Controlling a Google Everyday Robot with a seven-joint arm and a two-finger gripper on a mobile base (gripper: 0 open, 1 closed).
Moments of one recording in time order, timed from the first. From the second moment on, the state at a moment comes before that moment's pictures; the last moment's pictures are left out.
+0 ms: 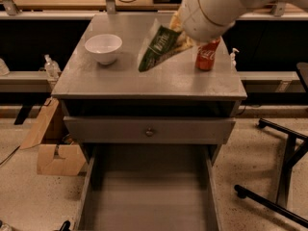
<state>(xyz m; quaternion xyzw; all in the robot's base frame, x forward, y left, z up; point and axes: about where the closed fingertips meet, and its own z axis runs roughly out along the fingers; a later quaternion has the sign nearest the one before) 0.591 -0.072 0.994 -0.81 0.46 -0.19 0.32</state>
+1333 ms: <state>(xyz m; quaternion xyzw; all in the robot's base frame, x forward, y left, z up) 0.719 0.008 1.052 -0.82 0.38 -0.23 0.37</state>
